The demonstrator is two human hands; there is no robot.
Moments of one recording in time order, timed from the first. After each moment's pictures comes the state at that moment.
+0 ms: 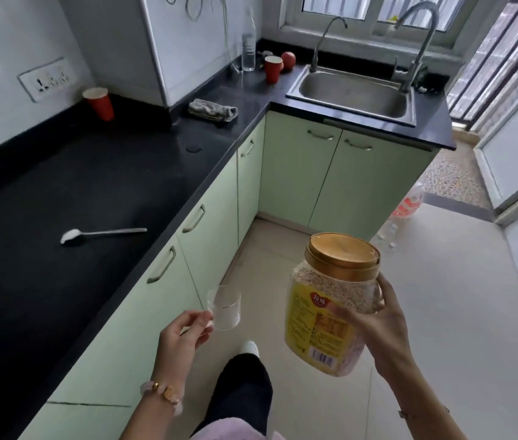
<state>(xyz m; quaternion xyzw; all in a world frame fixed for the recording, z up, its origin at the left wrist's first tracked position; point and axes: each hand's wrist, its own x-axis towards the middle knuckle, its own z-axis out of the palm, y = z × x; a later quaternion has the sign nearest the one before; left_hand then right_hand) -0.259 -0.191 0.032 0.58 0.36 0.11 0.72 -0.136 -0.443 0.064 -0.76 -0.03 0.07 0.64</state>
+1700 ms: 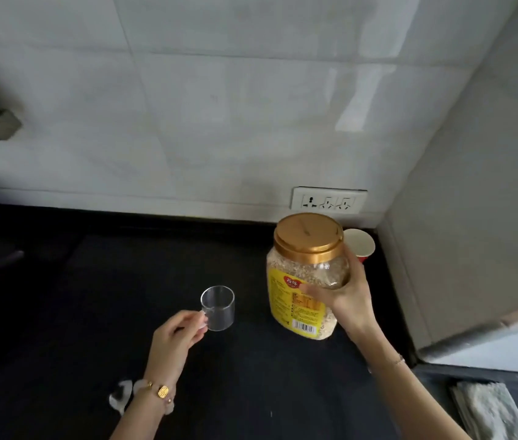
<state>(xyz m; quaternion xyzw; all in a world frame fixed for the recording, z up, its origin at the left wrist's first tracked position) -0.007 0.199 0.069 0.33 0.65 0.49 0.49 0.258 0.283 0.084 -0.56 -0.52 0.44 0.47</state>
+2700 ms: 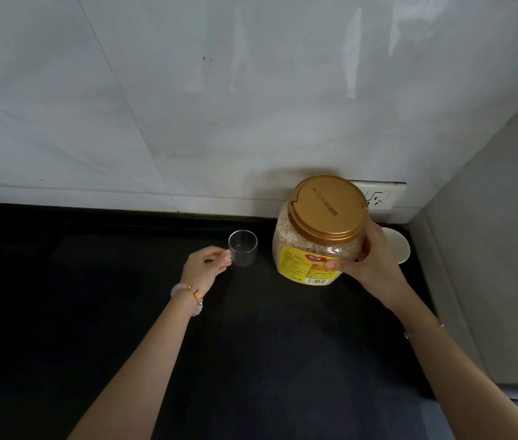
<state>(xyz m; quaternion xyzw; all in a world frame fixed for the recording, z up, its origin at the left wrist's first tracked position) -0.021 0.374 0.018 0.41 0.66 0.38 0.50 0.275 0.387 0.061 -0.53 -0.65 0.41 0.37</state>
